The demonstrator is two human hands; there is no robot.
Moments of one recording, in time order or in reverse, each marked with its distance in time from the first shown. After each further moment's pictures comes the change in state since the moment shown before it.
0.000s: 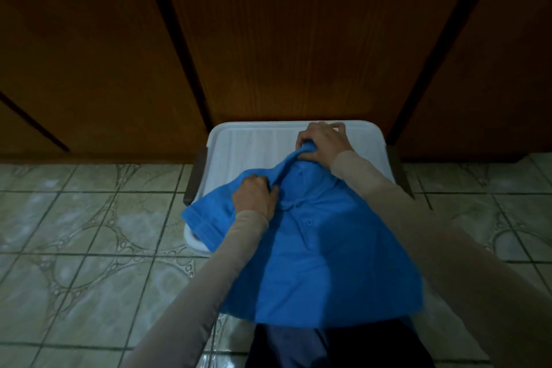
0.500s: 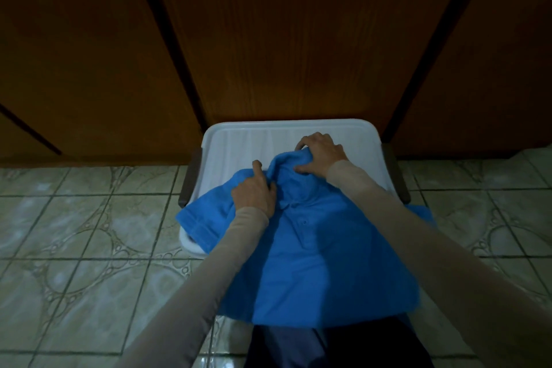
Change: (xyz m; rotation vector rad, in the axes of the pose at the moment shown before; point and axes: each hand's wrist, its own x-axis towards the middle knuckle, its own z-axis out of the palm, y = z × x) left_hand 0.003 0.007 0.003 0.046 -0.014 0.015; right_hand -0.011 0.000 0.014 0.075 -0.165 0.201
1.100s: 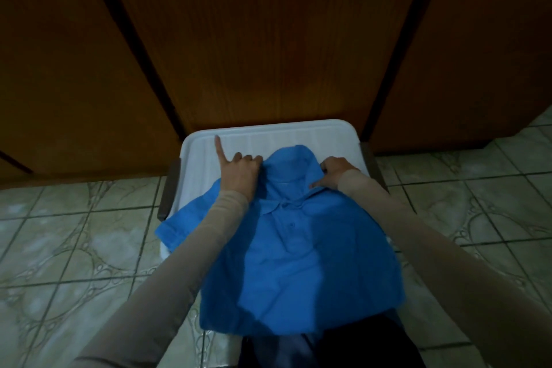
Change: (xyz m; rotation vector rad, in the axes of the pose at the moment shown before) left_hand 0.037 0.017 -0.016 0.541 0.157 0.334; right_hand -0.025 0.053 -0.002 0.159 -0.217 0.384
